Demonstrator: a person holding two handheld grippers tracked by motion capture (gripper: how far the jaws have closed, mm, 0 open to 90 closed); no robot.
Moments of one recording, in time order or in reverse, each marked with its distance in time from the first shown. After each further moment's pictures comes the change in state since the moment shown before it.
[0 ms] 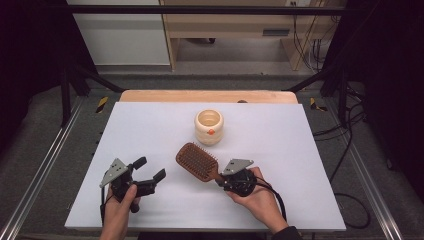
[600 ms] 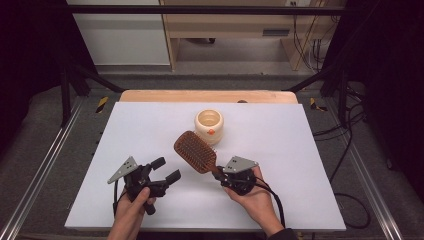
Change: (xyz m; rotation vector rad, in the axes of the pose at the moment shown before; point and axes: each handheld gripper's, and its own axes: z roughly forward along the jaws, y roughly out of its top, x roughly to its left) left arm -0.026 0.010 0.025 -0.038 -0.159 -0.149; right arm 0.004 0.008 -0.005 -0.170 -0.065 0.026
